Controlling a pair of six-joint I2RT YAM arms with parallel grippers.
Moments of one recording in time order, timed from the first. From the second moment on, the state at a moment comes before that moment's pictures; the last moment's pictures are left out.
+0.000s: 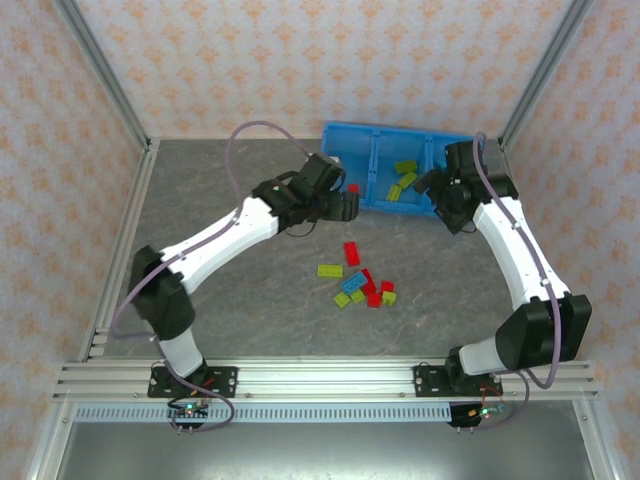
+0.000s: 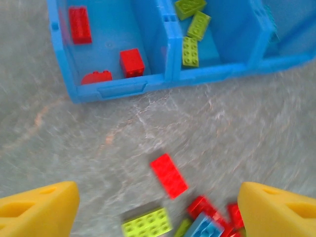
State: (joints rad) left arm -0.70 1.78 1.64 -0.71 -0.13 -0.62; right arm 0.14 1.41 1.36 -0.98 0.00 0.94
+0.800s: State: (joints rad) left arm -0.81 2.34 1.95 -1.03 -0.16 -1.14; right arm 0.14 1.19 1.17 -1.12 -0.09 0.76
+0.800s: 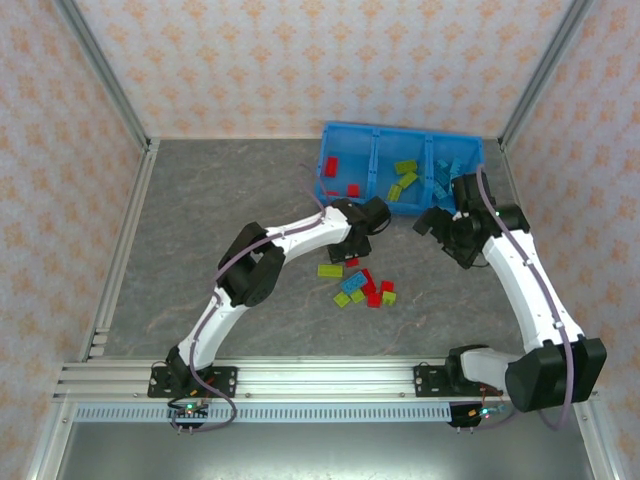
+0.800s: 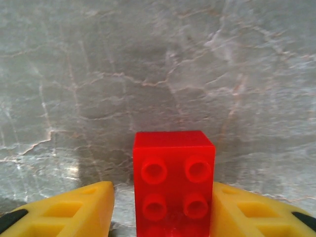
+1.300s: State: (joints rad) left arm -0.76 2.34 2.13 -1.14 -0.22 -1.08; right arm 0.22 1.05 1.13 -1.13 -0.31 0.63
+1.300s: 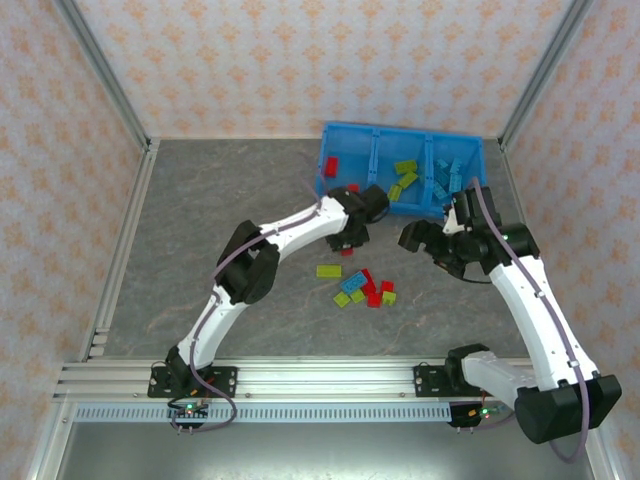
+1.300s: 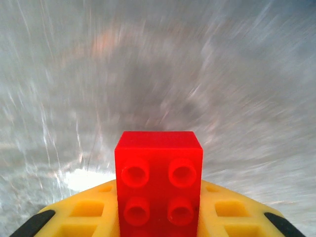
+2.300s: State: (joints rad) left arm -0.58 2.56 2.67 -0.88 -0.37 -0.63; right arm 0.23 0.98 1.10 -1.16 -0.26 0.66
